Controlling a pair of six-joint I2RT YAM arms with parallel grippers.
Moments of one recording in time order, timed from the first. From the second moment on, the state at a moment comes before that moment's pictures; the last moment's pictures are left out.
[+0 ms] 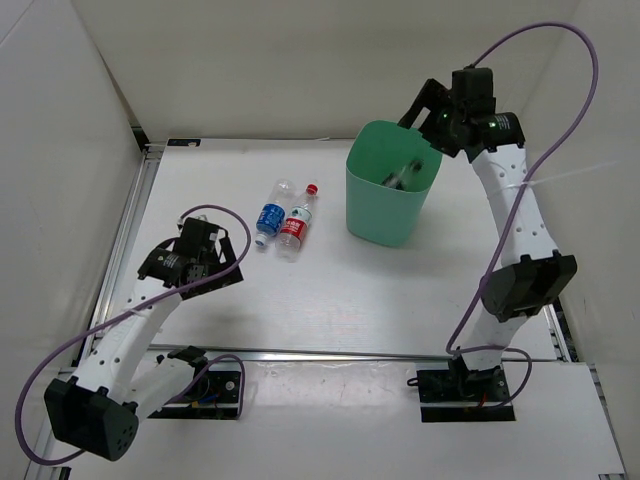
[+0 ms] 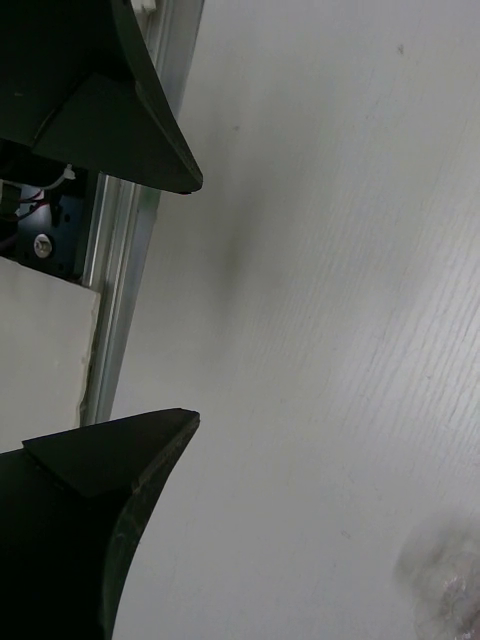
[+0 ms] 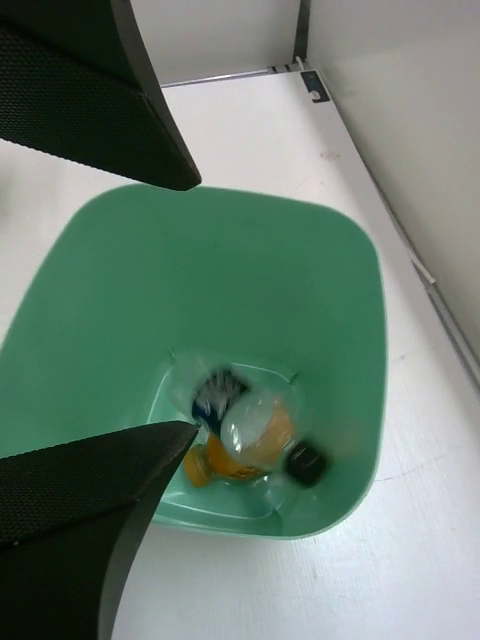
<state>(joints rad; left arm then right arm) -0.31 0.98 0.89 -0.98 -0.18 -0.58 0.22 1.77 2.07 -0.89 -0.01 0.64</state>
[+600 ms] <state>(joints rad) -0.28 1.79 1.76 -0.85 -0.12 -0.54 0.24 1.19 1.63 -0.99 -0.14 0.62</state>
